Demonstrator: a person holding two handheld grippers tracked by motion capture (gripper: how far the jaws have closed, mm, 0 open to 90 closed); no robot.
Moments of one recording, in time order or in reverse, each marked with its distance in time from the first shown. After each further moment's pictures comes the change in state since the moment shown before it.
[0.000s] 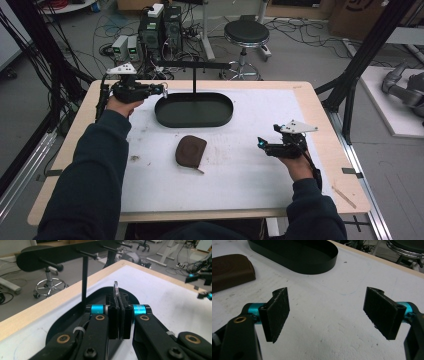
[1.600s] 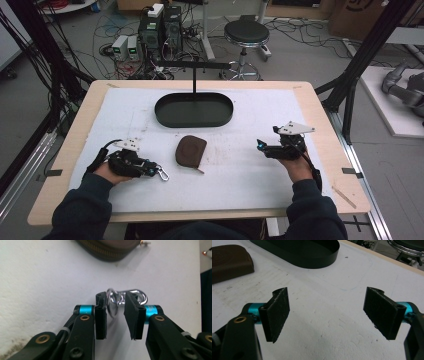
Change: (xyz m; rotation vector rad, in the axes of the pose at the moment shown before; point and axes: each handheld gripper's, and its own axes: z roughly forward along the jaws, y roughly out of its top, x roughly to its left) left arm -0.093 -0.161 -0.043 0.442 -0.209 -0.020; right arm 0.004 -0.001 0.001 0.040 -0.012 -0.027
